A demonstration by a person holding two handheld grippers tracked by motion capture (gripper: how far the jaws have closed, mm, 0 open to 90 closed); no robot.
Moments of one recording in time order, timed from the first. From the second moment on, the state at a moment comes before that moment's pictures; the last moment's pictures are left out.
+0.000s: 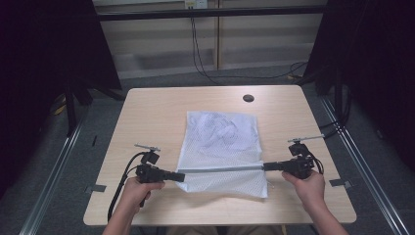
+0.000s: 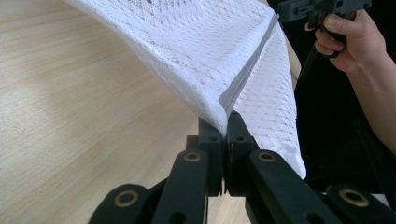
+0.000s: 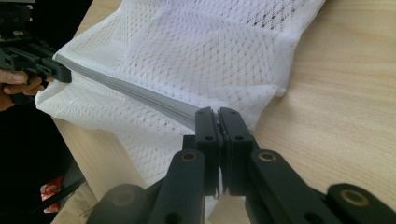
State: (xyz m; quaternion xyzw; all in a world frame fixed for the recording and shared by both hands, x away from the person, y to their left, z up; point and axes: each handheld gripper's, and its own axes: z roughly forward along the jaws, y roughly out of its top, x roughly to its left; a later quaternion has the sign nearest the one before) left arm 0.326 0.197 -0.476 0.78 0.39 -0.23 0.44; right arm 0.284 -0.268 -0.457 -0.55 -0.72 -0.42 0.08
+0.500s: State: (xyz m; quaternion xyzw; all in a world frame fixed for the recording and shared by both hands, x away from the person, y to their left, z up) left arm 0.322 0.194 -0.470 0.80 0.36 -0.21 0.43; right arm 0.283 -0.262 -0.459 -0.54 -0.74 -0.40 0.07
